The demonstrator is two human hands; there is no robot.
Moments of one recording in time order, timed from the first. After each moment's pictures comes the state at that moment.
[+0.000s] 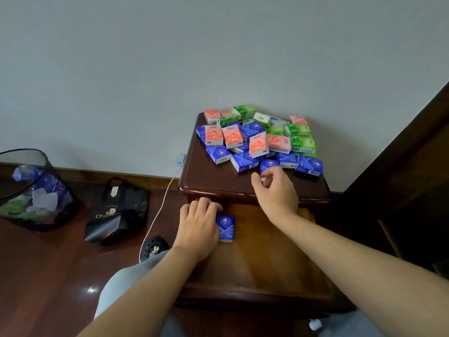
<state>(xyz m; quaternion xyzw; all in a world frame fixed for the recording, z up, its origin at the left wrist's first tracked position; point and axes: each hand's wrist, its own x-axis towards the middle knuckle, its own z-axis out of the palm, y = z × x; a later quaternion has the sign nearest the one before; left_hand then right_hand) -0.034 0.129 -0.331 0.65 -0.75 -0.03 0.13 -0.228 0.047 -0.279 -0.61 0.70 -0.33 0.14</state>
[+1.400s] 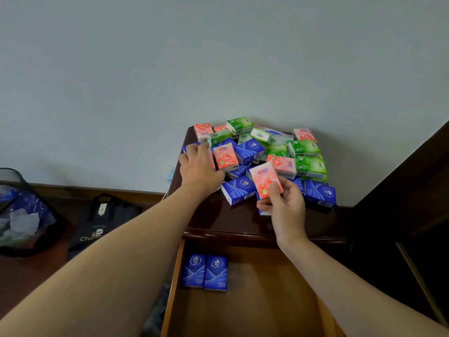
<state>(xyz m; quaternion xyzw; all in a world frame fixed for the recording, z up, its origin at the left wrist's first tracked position) -0.046 -0.095 -0.272 0.74 -0.60 -0.14 0.25 -0.246 -0.029 -0.309 -0.38 0.53 -0.60 0.46</state>
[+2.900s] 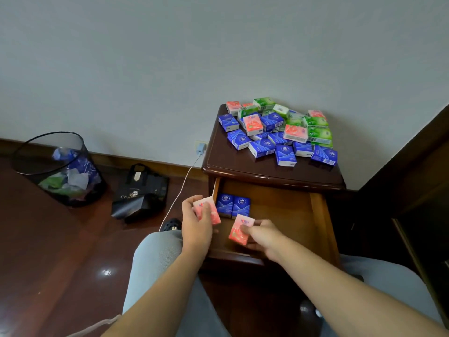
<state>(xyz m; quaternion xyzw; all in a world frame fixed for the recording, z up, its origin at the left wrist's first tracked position) -0.021 0.202 -0.348 0.67 -0.26 -0.39 0.58 -0.187 0.155 -0.363 -0.36 0.68 -0.20 0.60</state>
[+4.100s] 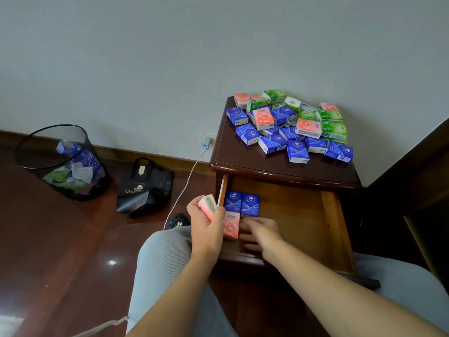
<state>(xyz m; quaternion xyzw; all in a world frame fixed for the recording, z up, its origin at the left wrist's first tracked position) -0.022 0.210 -0.352 0.62 -0.27 -0.43 0.60 -0.158 0.154 -0.379 -0.32 0.69 -0.26 0.60</state>
